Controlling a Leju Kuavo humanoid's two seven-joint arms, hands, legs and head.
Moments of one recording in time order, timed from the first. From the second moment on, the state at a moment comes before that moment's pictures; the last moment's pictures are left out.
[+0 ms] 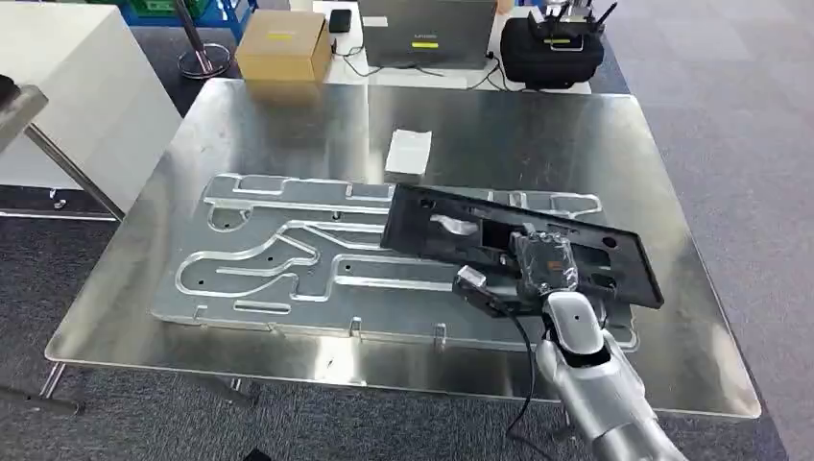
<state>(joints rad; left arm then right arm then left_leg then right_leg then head) -0.15 0.01 -1.44 -0.13 1.10 0.17 -0.28 -0.52 0.00 0.37 -1.05 1.35 -0.38 0.16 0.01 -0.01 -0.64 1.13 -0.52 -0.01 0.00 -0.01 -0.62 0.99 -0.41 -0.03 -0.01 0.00</state>
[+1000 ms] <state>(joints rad) -0.15 0.01 -1.45 -0.13 1.12 0.16 -0.28 -0.54 0.00 0.31 -0.96 1.35 -0.41 0.14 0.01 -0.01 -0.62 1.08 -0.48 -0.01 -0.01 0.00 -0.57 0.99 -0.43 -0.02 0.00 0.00</state>
